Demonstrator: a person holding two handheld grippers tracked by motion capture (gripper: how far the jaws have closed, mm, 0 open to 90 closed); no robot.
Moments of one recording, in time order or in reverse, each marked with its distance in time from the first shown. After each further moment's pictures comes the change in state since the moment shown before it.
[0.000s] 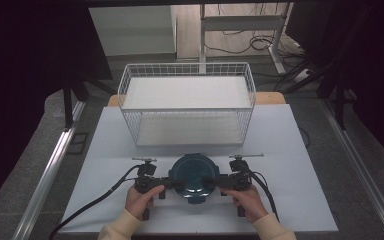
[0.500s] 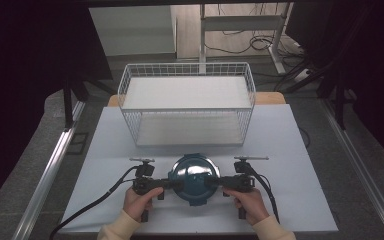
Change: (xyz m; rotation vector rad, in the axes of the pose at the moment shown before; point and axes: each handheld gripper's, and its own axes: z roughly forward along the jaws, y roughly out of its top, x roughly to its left) left arm -0.008 -0.003 -0.008 -0.011 0.008 -0.019; right arm -0.007 -0.006 -0.007 -0.020 0.073 0.106
